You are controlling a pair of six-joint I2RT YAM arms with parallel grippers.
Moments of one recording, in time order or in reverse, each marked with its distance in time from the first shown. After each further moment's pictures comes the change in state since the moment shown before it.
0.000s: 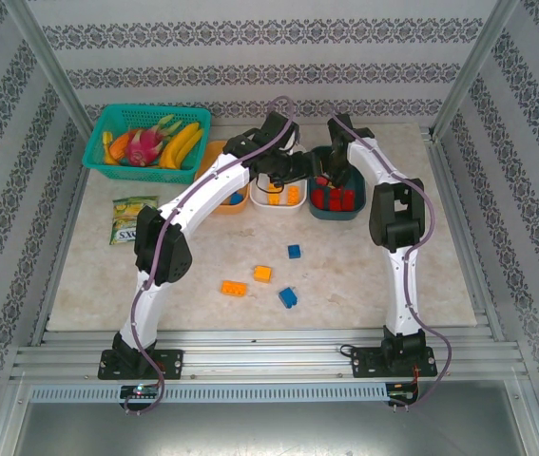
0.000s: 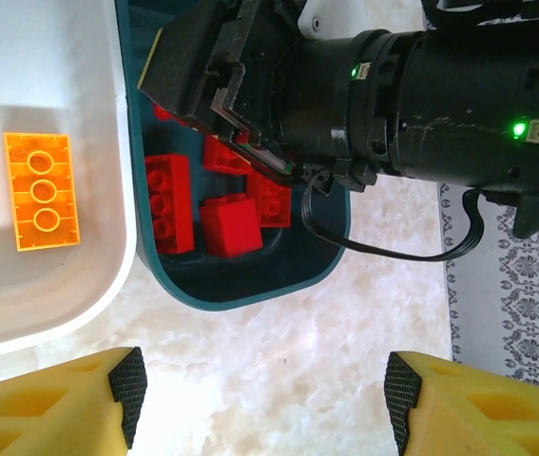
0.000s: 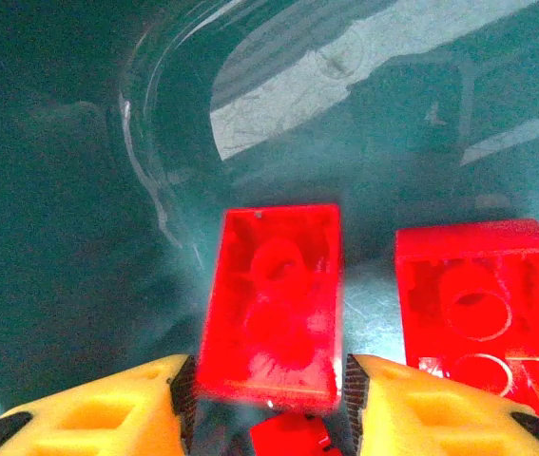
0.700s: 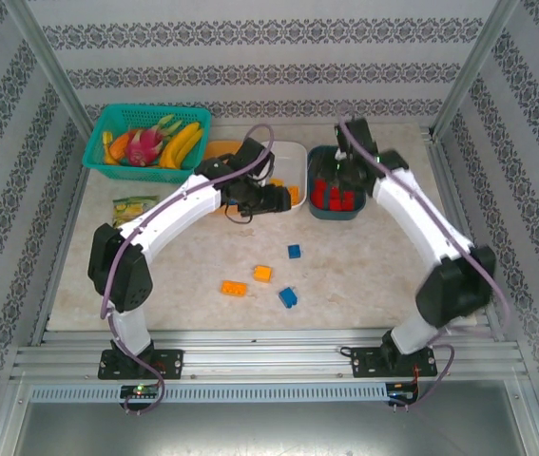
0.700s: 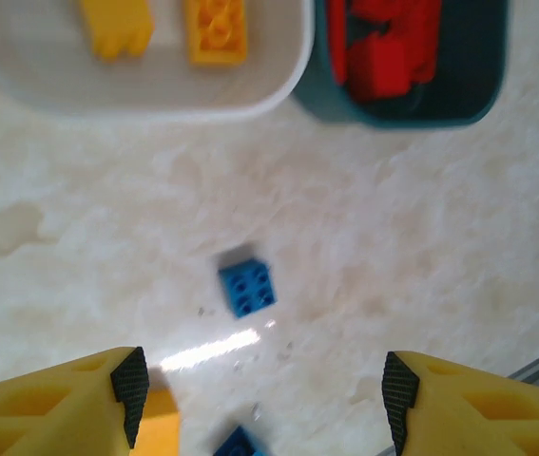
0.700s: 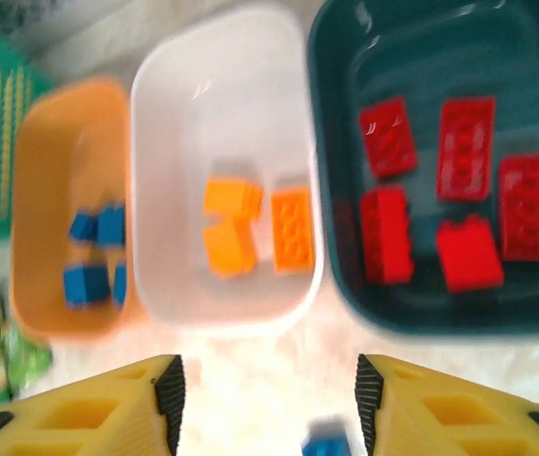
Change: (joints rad) left arm -0.016 -0.366 -0.539 -0.044 -0.072 0.094; right arm 0.185 -0.841 -0.645 0.177 0.121 -0.051
